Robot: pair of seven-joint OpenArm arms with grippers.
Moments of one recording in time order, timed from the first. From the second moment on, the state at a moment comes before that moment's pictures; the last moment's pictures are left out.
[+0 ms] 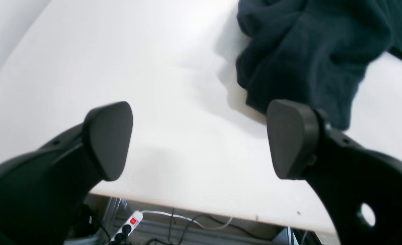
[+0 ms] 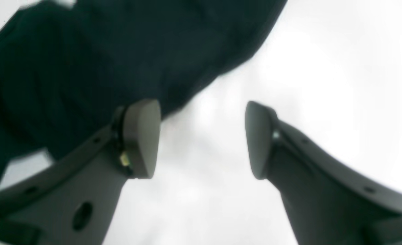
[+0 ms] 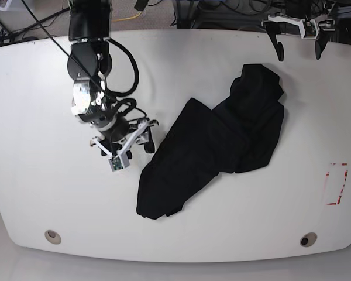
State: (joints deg) left arm 55.3 -2.6 -16.8 109.3 -5.2 -2.9 -12.6; right arm 5.3 5.7 -0.5 92.9 17.3 17.6 -46.9
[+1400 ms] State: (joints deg) left arm 52.8 -4.4 -16.7 109.2 -5.0 -2.9 -12.7; right arm 34.2 0.5 7.0 33.8 17.1 27.1 -29.5
